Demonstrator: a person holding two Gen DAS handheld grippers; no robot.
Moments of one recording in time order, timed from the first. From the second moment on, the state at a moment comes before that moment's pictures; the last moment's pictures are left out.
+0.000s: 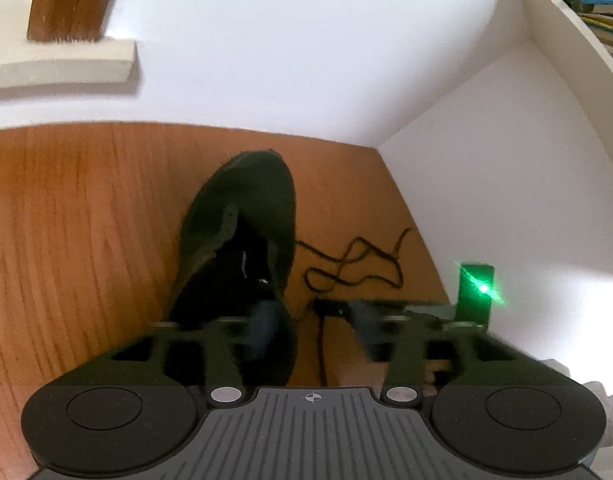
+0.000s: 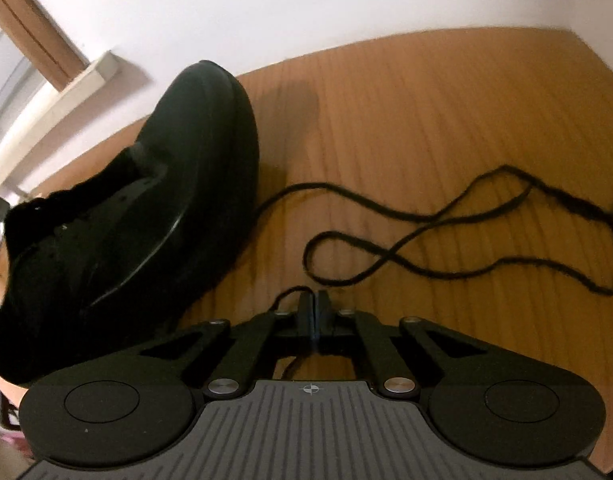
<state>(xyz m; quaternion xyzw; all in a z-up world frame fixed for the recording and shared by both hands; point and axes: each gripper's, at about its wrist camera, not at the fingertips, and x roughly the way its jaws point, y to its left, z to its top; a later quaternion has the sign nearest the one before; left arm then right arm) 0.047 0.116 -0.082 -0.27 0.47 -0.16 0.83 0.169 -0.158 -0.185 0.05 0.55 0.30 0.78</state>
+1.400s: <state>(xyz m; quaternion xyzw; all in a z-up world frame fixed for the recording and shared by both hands) 0.062 0.067 -0.071 -0.28 0.43 -0.24 0.82 0.169 -0.189 -0.042 0.43 0.46 0.42 0.66</state>
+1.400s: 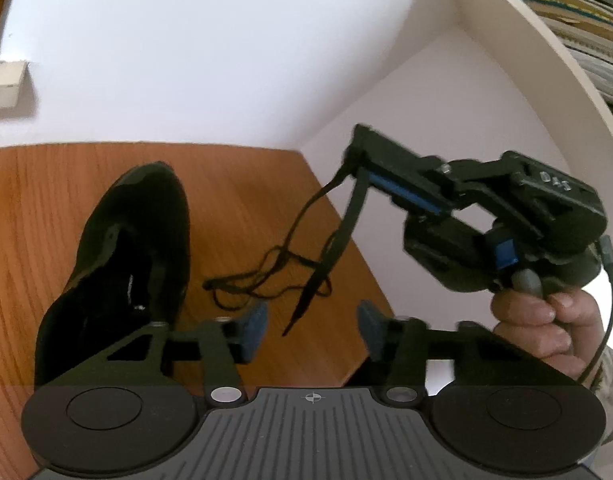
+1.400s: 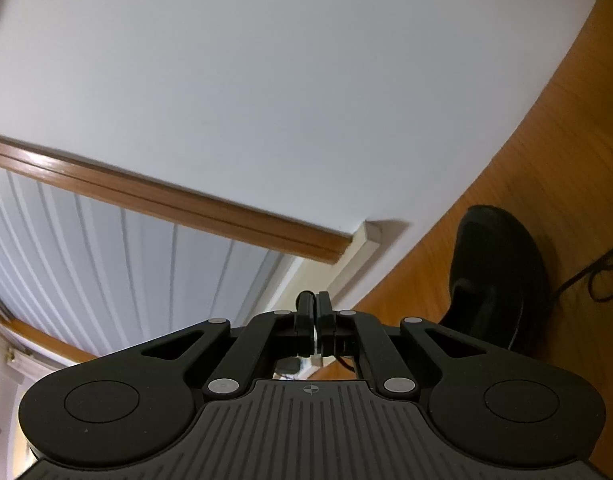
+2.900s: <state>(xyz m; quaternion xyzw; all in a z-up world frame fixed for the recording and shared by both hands) 0.042 0.093 -0.054 -0.23 0.44 -0.27 0.82 0.147 -0.197 -0.119 0.49 0.58 0.37 0.53</state>
